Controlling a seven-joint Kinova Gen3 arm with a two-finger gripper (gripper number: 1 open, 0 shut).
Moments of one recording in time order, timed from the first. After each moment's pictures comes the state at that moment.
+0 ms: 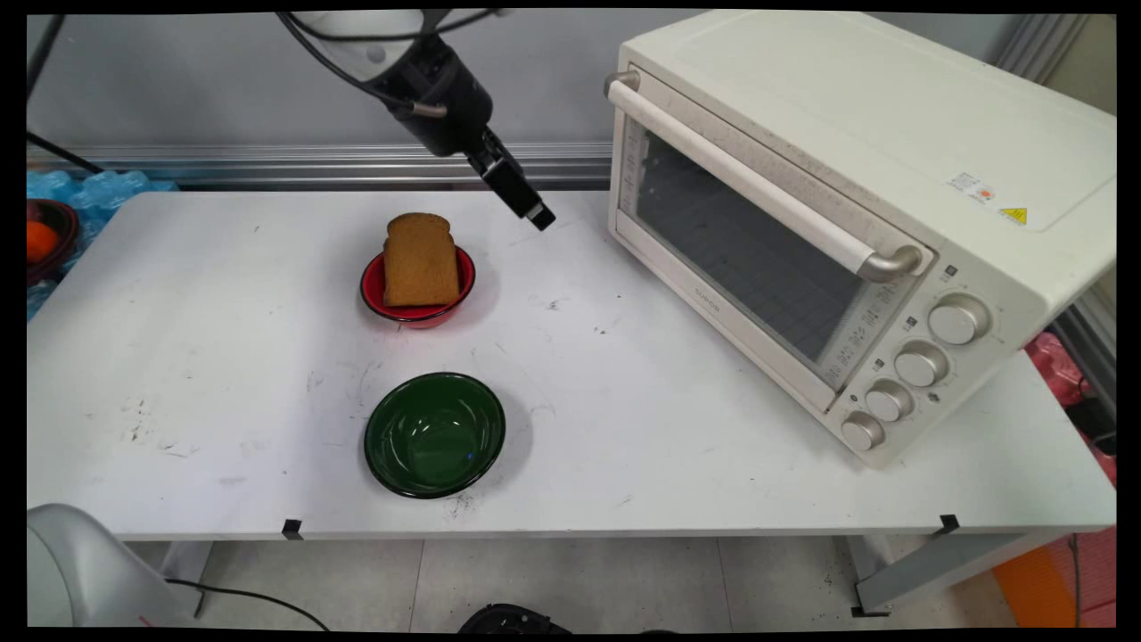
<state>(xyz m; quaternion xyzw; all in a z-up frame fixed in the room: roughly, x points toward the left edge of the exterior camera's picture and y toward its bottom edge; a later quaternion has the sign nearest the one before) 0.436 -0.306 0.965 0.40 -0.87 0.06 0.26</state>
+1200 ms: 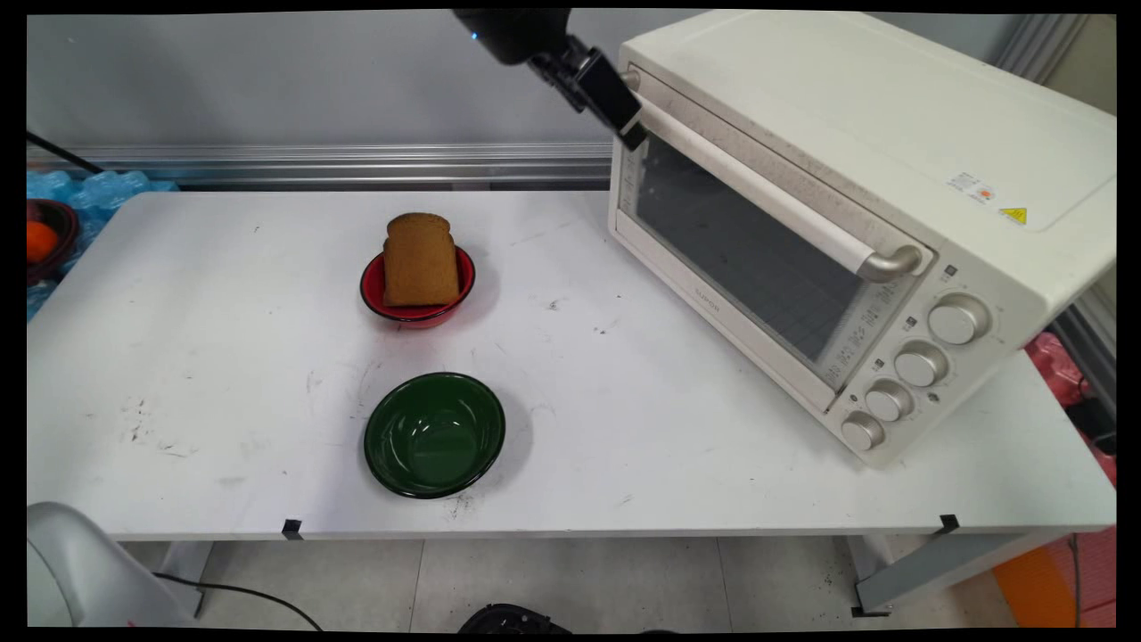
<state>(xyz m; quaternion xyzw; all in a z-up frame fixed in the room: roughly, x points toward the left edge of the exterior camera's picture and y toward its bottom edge) 0.361 -0.299 1.055 0.43 -0.85 0.09 0.29</state>
